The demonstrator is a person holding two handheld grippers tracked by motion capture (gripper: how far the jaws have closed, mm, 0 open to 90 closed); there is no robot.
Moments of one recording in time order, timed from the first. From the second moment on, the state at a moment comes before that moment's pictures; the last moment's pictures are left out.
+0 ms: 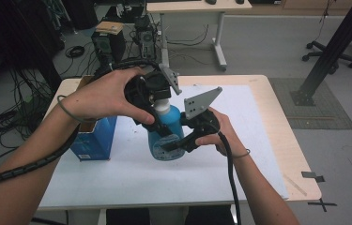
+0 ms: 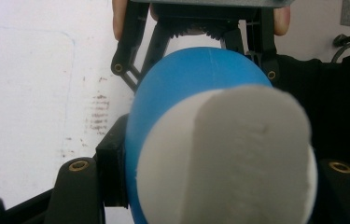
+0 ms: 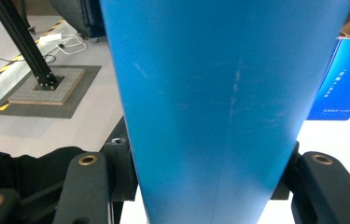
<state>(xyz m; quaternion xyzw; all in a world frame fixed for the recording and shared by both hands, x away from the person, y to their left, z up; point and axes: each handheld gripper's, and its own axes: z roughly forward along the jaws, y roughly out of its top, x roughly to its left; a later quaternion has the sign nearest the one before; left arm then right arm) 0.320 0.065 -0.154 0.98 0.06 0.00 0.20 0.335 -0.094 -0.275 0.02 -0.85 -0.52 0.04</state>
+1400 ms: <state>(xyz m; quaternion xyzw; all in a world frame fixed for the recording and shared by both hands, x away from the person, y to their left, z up) 0.321 0.057 -0.147 0.98 0.07 0.03 0.16 0.332 -0.091 -0.279 0.00 -0.84 -0.54 0.02</state>
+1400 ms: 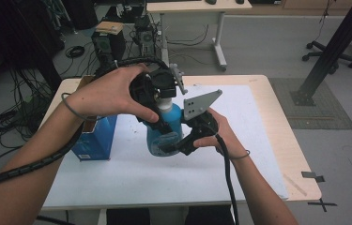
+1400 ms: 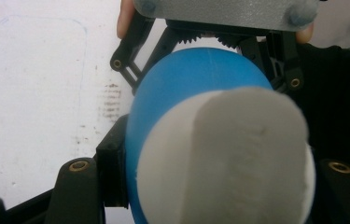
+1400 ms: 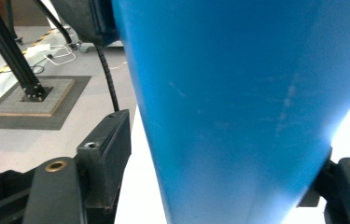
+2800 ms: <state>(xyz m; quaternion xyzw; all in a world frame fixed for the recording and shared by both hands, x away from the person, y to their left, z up) 0.322 0.057 -0.143 0.98 0.06 0.03 0.16 0.331 -0.095 -0.274 -0.04 -0.83 -0.55 -0.01</state>
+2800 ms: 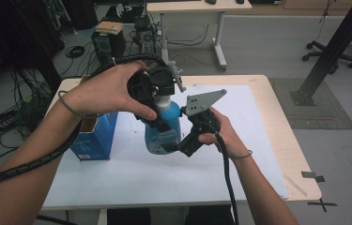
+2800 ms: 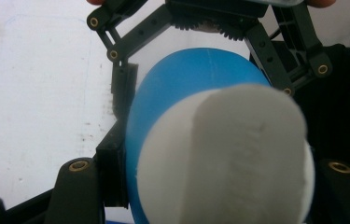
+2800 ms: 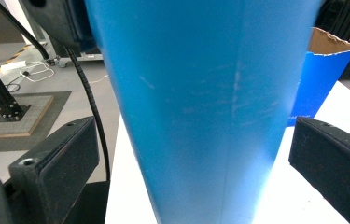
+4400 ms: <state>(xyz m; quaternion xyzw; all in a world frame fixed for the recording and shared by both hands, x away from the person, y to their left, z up) 0.323 0.063 -0.137 0.99 0.07 0.03 0.14 0.339 -0.162 -0.281 -0.11 -0.97 -0.20 0.00</state>
